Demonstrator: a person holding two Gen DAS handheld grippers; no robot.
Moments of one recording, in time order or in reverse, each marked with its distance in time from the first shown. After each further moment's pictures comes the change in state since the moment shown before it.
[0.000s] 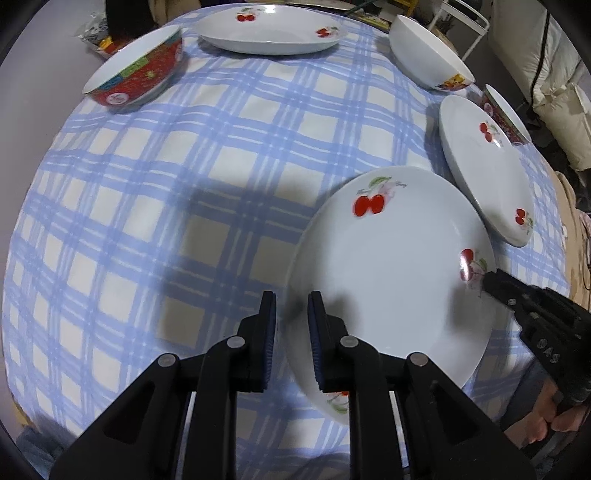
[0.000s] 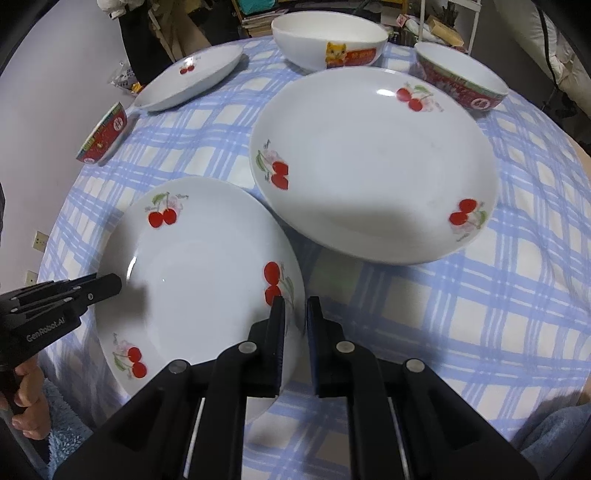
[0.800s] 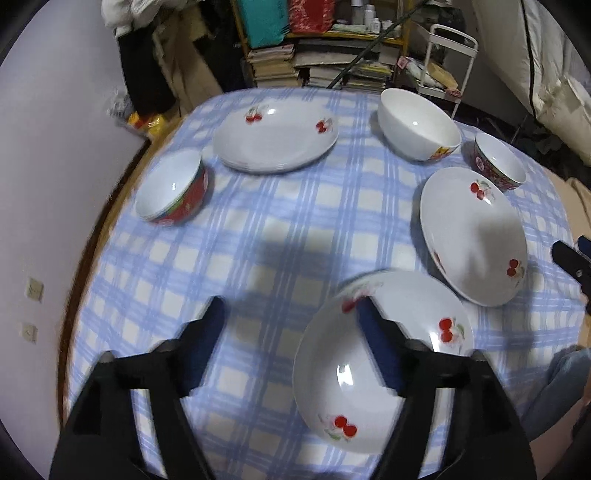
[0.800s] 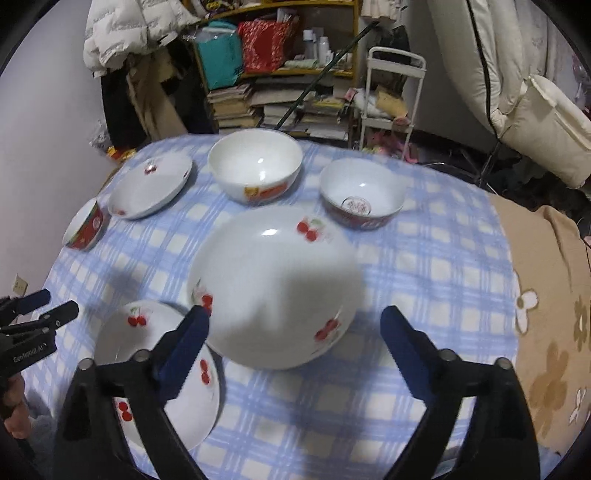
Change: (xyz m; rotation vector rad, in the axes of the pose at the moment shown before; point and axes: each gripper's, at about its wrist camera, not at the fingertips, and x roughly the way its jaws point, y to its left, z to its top) left arm -0.077 -0.042 0.049 0.110 -0.219 0.201; right arm -0.099 -0.054 0.058 0.029 -0.247 -0.144
